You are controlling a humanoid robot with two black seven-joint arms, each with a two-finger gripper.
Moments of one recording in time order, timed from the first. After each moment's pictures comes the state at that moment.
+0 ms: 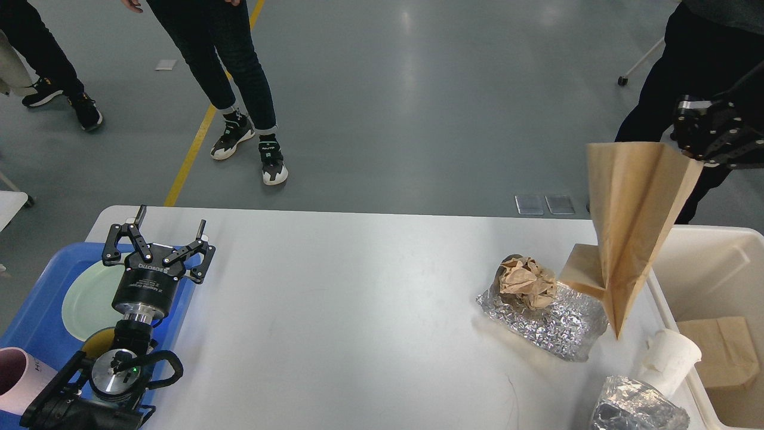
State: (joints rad) left arm -0.30 0.12 -1.43 -0.71 0.02 -0.66 -0.13; right arm 2.39 -0.45 -1.64 1.30 0.20 0.72 -0.14
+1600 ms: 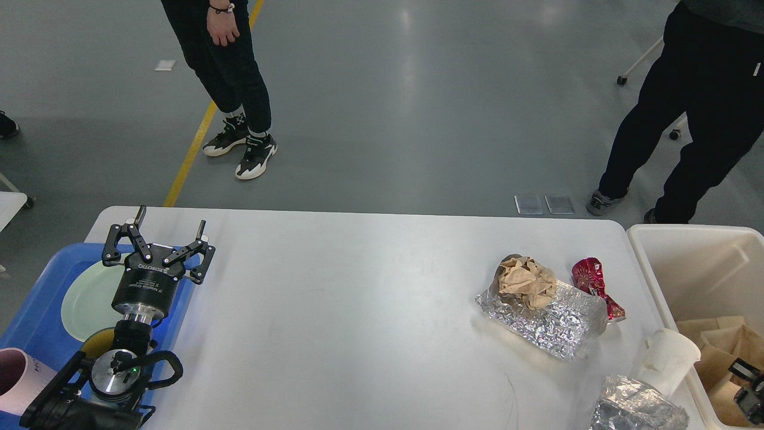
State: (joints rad) left arm -0.30 0.12 -1.43 -0.71 0.02 -0.66 -0.13; right arm 0.51 -0.40 -1.03 0.09 0.17 -0.02 -0.13
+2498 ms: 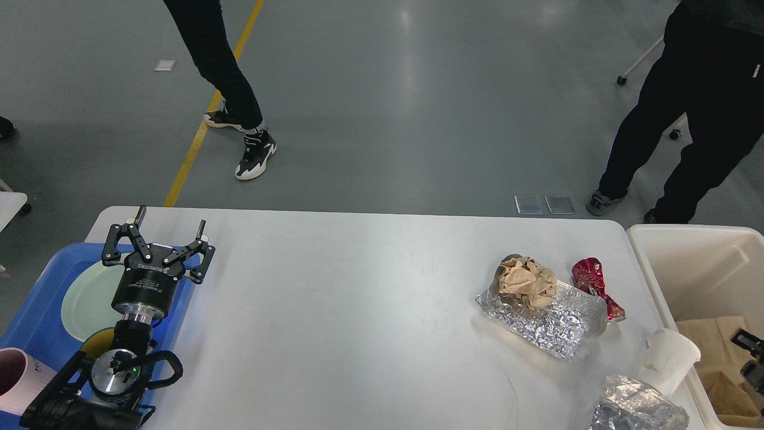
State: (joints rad) left arm -0.30 0.12 -1.43 -0.71 0.02 -0.66 -0.13; right arm 0.70 -0.47 -1.04 0.22 0.15 -0.04 -0.14
